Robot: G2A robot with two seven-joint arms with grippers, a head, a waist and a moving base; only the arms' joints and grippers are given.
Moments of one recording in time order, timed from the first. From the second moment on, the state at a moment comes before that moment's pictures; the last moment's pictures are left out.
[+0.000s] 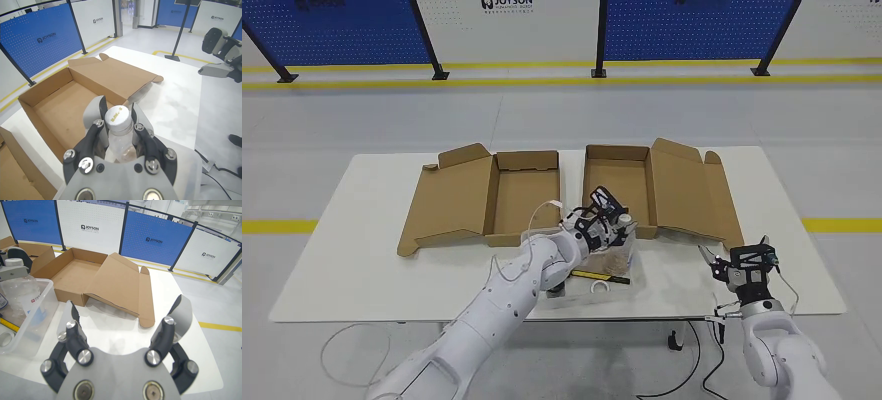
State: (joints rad) left arm 0.82 -1.52 -0.79 -0.96 1.21 -0.40 0.03; right arm -1.73 -1.15 1.60 -1.80 -1.33 0.00 0.00
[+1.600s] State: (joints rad) left arm 1.23 -1.36 -1.19 -1.70 1.33 -0.49 -0.11; right arm -1.73 -1.15 1.60 -1.80 -1.33 0.00 0.00
